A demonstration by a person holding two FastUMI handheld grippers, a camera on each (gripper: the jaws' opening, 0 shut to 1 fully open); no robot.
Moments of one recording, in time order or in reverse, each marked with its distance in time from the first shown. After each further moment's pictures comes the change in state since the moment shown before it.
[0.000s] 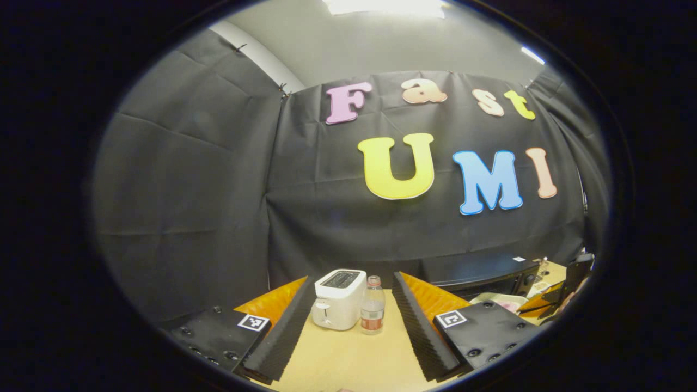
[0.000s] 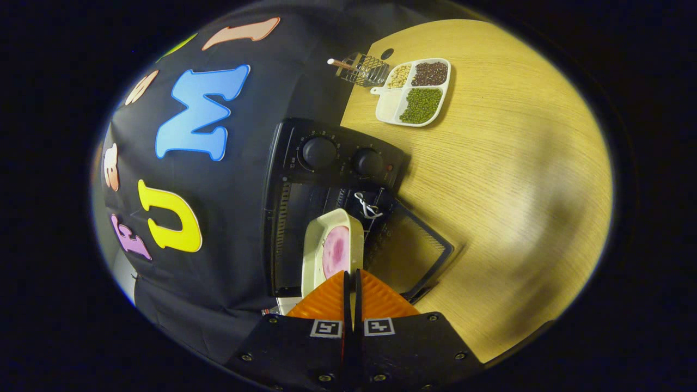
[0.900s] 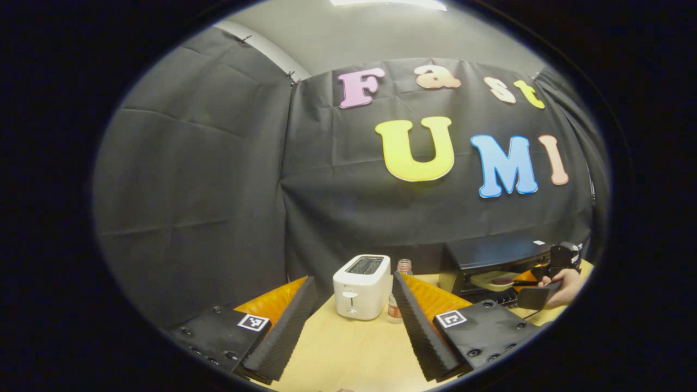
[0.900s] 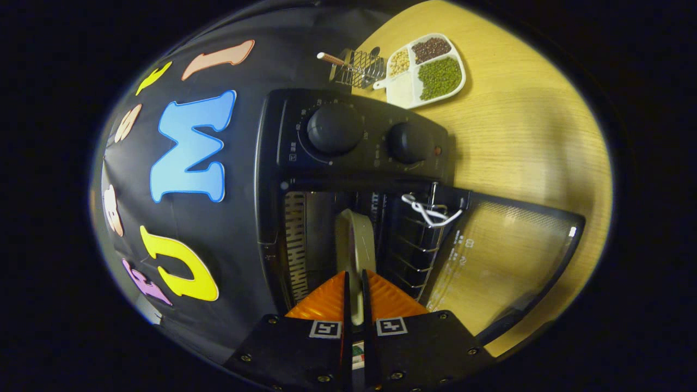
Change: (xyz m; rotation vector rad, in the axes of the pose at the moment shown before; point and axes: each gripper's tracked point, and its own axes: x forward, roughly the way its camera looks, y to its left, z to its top) left arm 0.007 0.047 -0.028 0.028 0.080 0.050; right arm 0.096 0.056 0.008 0.199 -0.138 0.121
